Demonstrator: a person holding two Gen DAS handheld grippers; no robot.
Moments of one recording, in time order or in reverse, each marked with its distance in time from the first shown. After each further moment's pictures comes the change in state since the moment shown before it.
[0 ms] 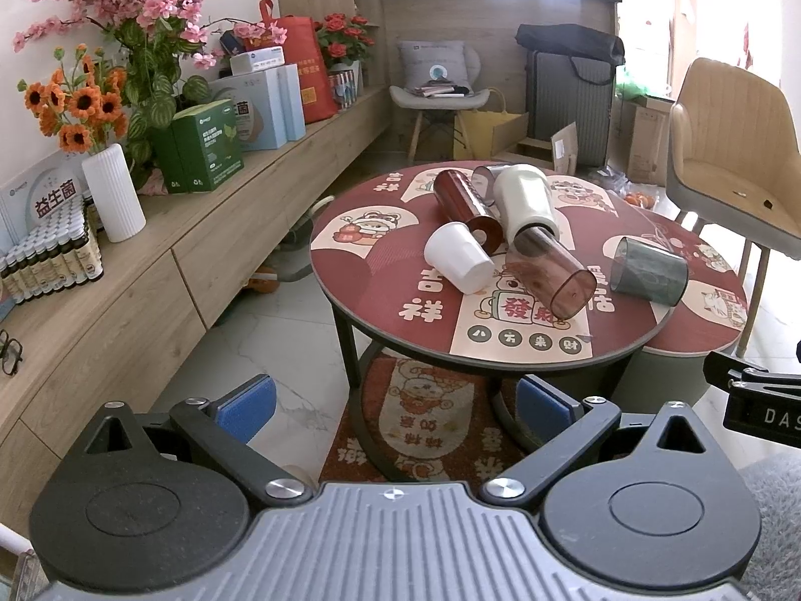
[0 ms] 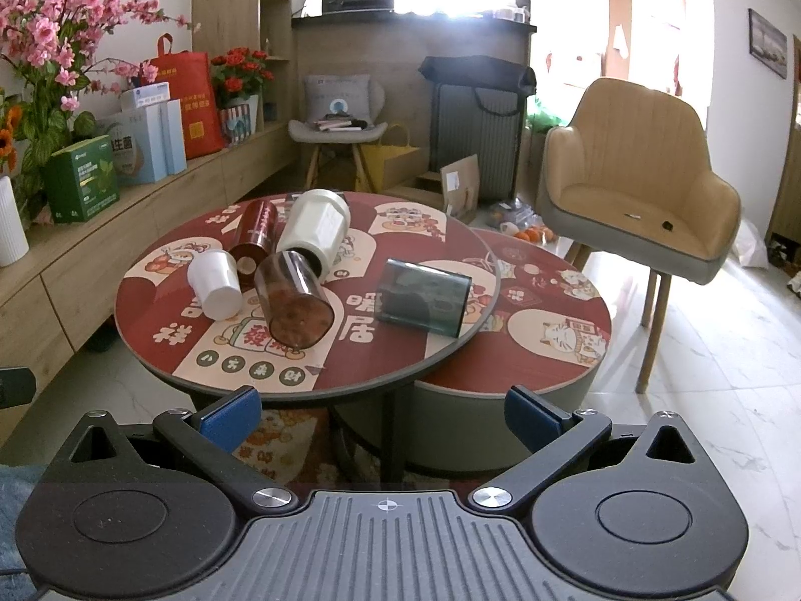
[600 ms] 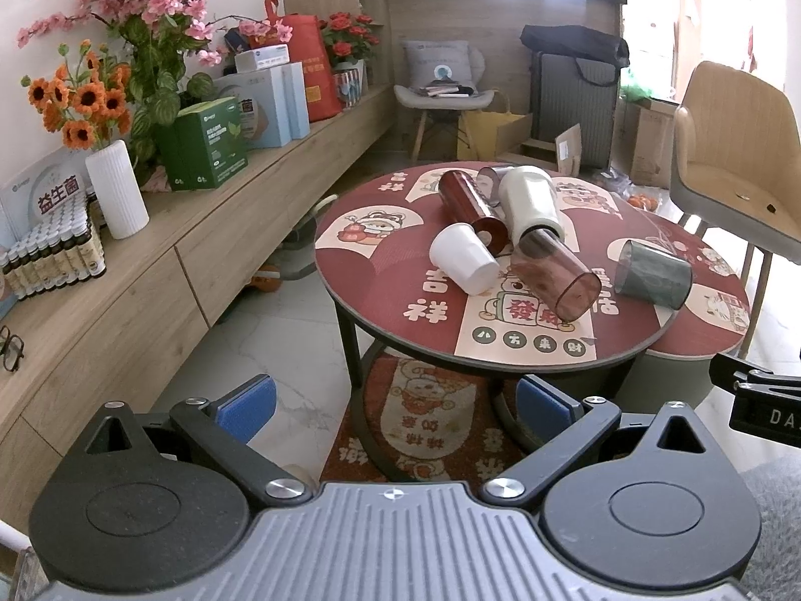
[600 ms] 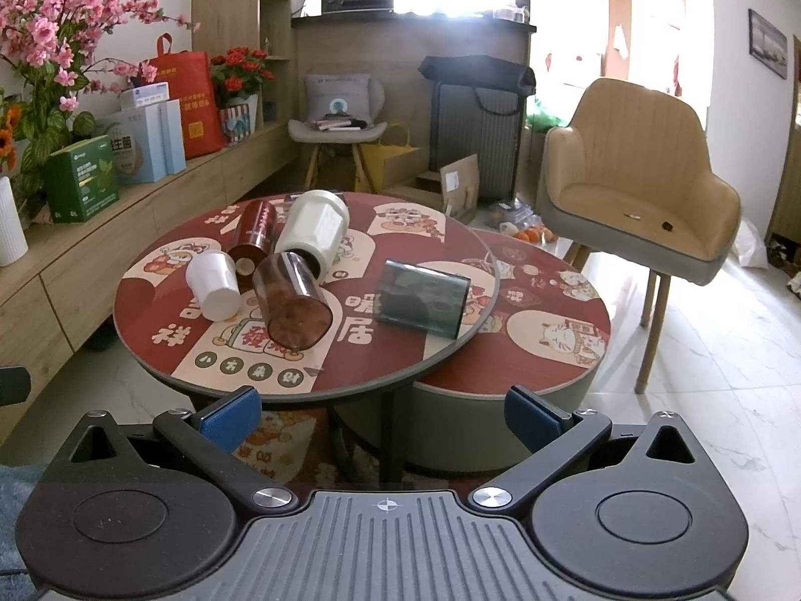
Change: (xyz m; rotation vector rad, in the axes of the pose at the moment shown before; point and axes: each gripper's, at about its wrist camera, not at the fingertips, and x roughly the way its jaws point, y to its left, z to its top) left arm 0.000 0.001 0.001 -0.010 0.002 0.006; right arm 0.000 0.001 0.000 -0.002 0.001 -0.002
